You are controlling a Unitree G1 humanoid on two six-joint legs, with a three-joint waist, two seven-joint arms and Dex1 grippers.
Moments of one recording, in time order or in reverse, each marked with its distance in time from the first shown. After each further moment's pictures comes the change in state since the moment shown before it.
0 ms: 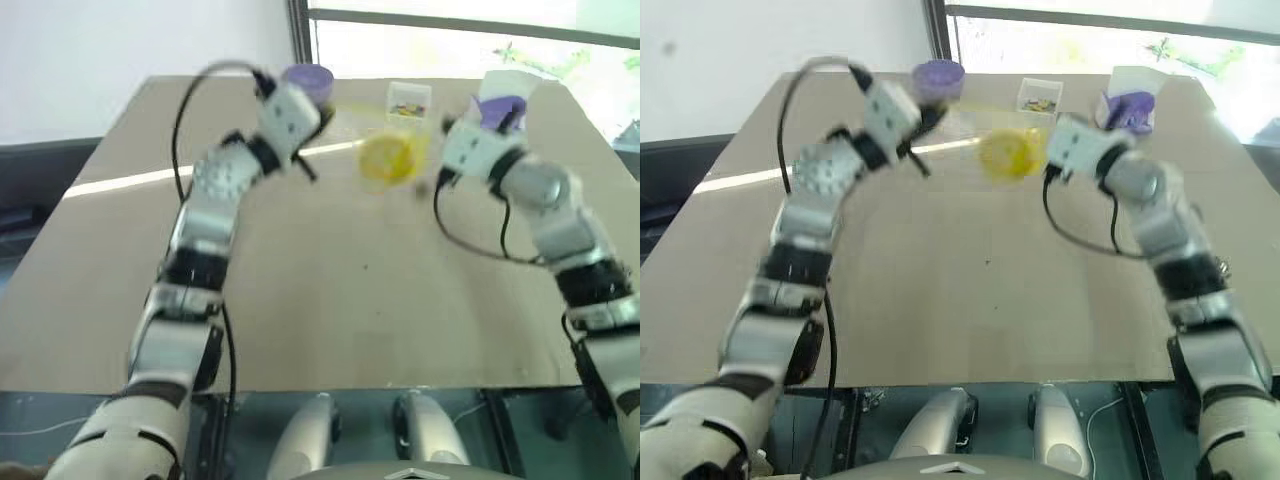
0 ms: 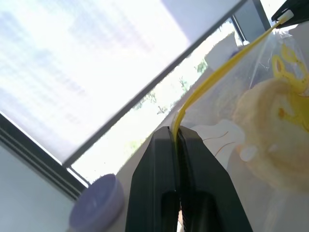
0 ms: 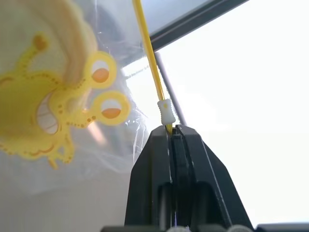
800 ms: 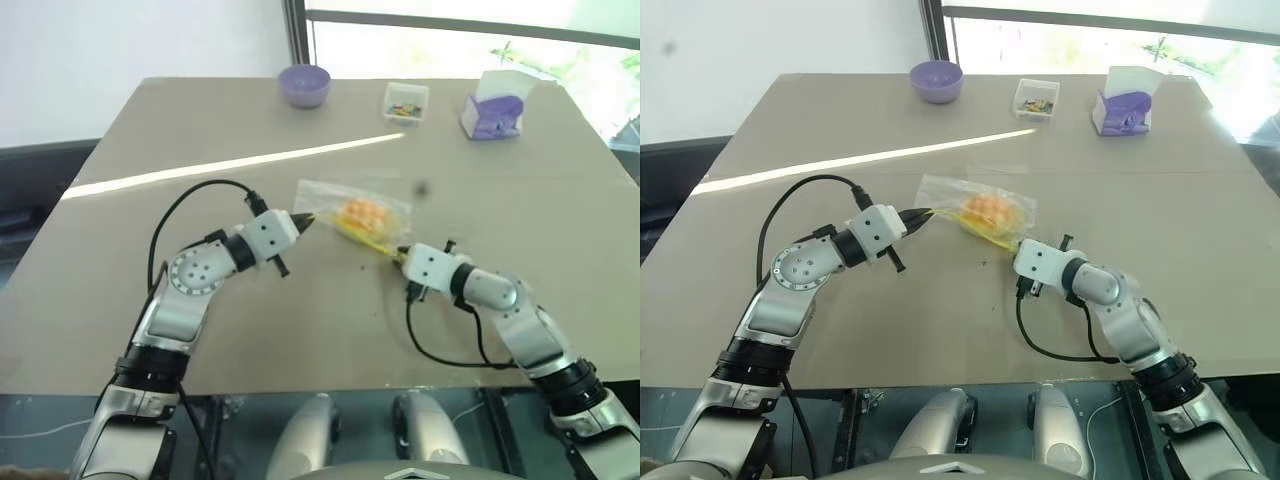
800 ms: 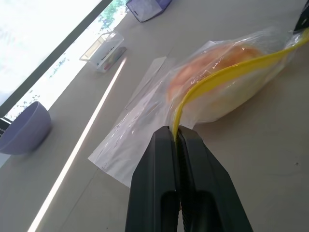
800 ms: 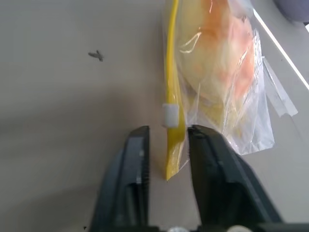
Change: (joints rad) left arm 0.624 0.152 -0.009 -0.398 0.028 -0.016 -0.080; right arm 0.579 0.148 0.148 -0.441 0.085 0.312 0.260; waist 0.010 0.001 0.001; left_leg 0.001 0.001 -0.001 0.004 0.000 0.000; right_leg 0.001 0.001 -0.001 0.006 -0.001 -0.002
